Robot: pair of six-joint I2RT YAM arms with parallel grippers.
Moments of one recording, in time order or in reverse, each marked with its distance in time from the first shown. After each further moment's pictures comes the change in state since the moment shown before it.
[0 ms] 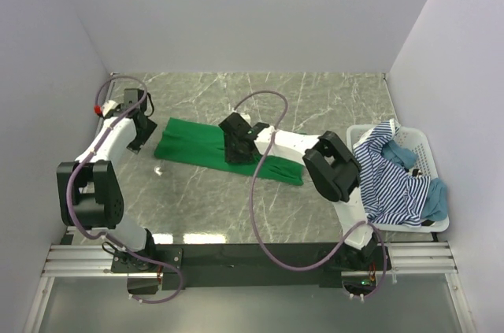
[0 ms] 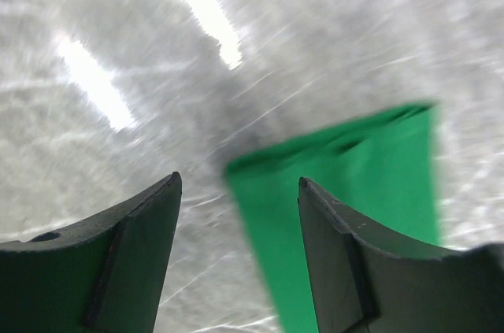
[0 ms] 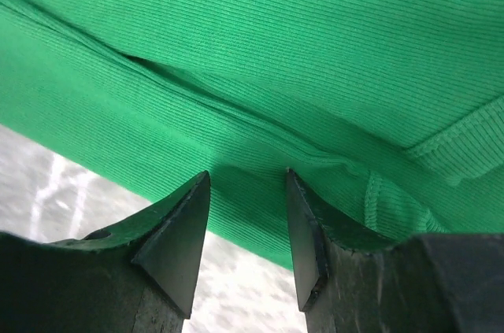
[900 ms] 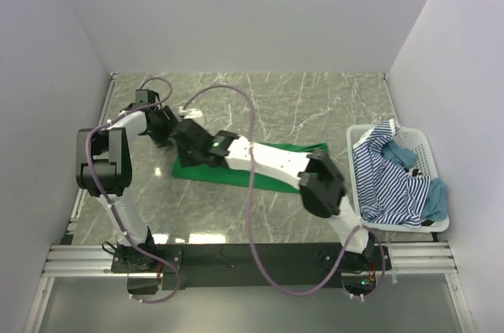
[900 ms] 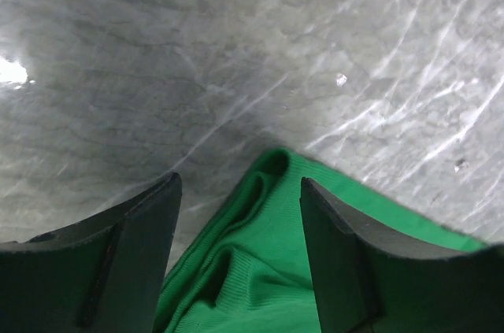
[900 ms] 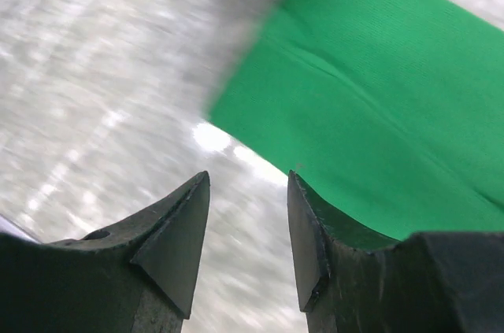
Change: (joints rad) left arm 0.005 0.307 0.081 0.278 0.618 0.391; right arm 0.253 -0.009 0.304 -0.074 0.145 -0.048
